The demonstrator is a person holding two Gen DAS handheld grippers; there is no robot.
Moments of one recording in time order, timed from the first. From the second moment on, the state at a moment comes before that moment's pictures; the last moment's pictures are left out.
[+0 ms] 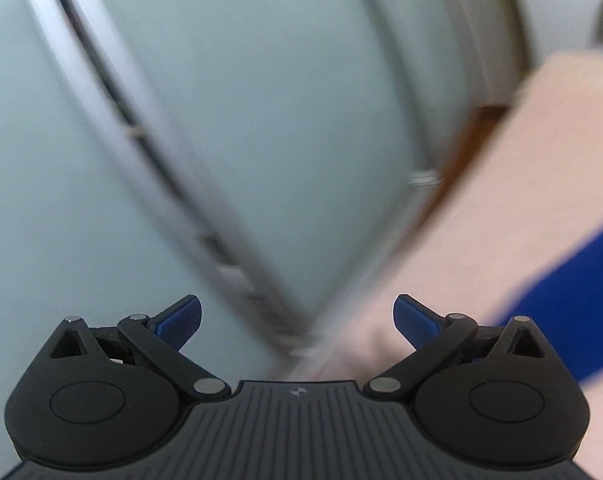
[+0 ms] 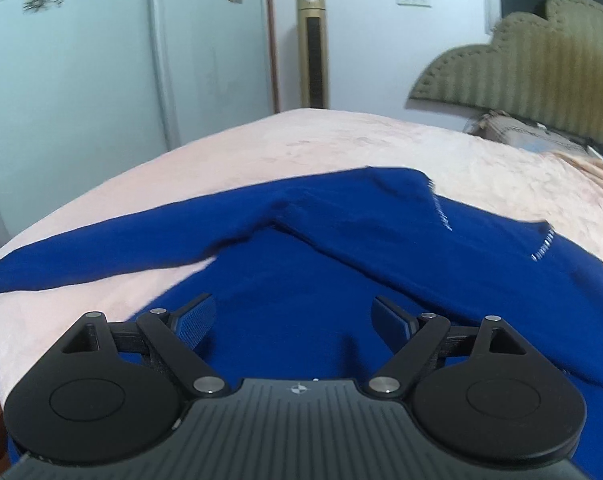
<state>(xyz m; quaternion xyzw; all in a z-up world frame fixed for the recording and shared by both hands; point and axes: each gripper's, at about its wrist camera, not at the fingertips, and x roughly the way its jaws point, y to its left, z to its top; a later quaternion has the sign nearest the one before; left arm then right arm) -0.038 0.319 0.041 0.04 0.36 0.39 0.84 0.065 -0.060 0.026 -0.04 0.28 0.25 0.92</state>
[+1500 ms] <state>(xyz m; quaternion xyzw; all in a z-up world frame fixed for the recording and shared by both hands) 0.060 0.308 0.065 -0.23 0.17 0.42 0.86 0.064 -0.102 0.016 -0.03 0.28 0.20 0.94</state>
